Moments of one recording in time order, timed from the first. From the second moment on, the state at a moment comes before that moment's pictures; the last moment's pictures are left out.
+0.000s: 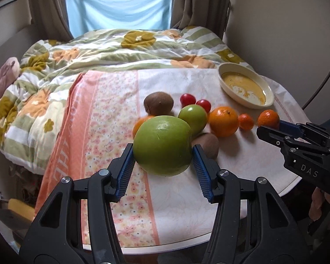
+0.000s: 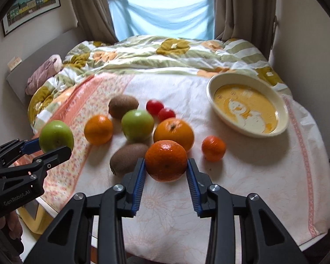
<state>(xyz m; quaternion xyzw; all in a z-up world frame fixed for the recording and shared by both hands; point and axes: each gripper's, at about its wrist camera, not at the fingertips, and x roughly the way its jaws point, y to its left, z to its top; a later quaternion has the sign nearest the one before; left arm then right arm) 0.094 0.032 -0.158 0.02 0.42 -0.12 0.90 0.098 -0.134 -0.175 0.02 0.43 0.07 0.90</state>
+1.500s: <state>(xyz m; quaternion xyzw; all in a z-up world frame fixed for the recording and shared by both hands) 0.333 -0.240 -0.223 0.13 0.48 -0.19 0.85 0.265 -0.356 -0.195 0.08 0.46 0.02 0.88</state>
